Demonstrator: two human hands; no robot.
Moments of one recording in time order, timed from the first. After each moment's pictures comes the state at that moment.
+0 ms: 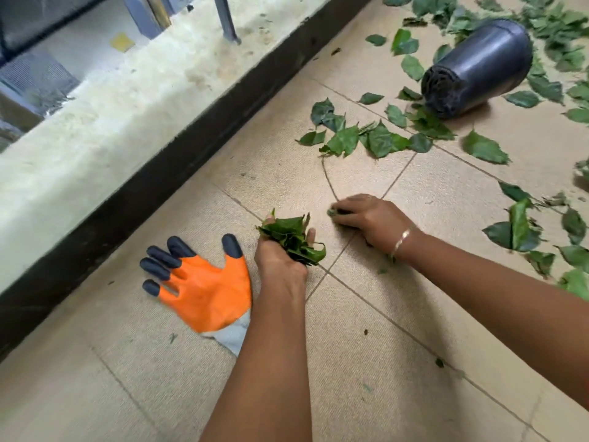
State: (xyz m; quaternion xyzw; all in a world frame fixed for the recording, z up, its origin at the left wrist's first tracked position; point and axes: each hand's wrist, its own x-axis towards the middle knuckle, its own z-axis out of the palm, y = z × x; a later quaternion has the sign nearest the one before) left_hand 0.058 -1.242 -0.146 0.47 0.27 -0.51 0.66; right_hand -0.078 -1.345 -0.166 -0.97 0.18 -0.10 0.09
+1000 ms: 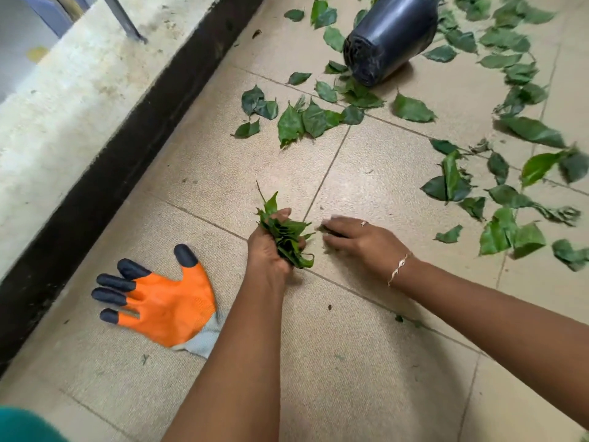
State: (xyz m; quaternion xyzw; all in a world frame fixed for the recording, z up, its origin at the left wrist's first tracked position) left_hand 0.015 -1.251 -0.144 0.55 0.10 -0.62 0.54; right_hand -0.159 -1.277 -0.173 -0.93 0.31 -0.03 0.20
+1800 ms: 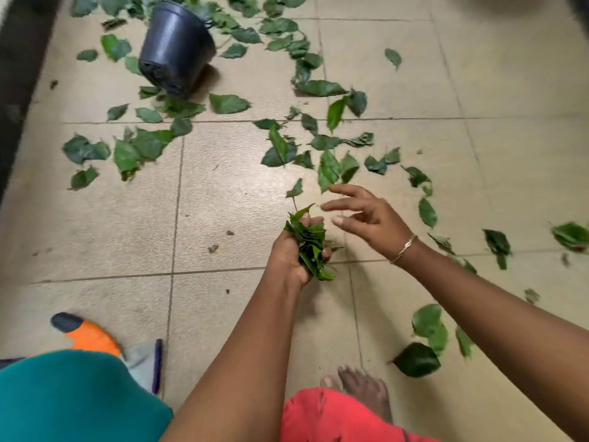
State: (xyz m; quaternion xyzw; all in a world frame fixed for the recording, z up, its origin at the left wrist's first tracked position) left_hand -0.172 -1.197 -0.104 0.48 -0.01 -0.83 0.27; right_hand -0.308 -1.165 -0.077 -0.55 0.65 -0.32 0.43
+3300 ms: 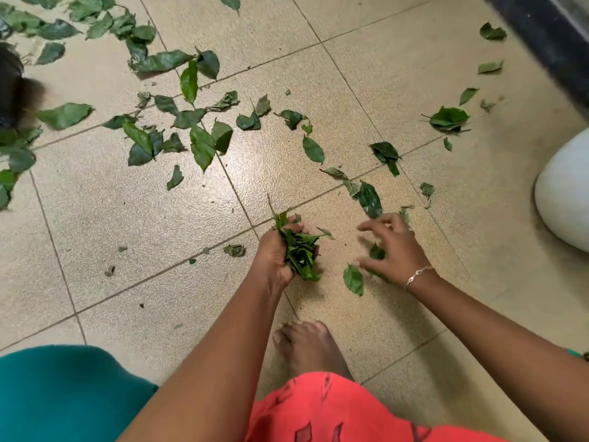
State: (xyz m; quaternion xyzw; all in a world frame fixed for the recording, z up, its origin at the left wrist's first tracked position) left_hand -0.256 -1.103 -0.133 0.50 -0.13 -0.85 0.09; right_hand -0.388 -0.957 -0.116 -0.35 0.88 -0.14 0.30
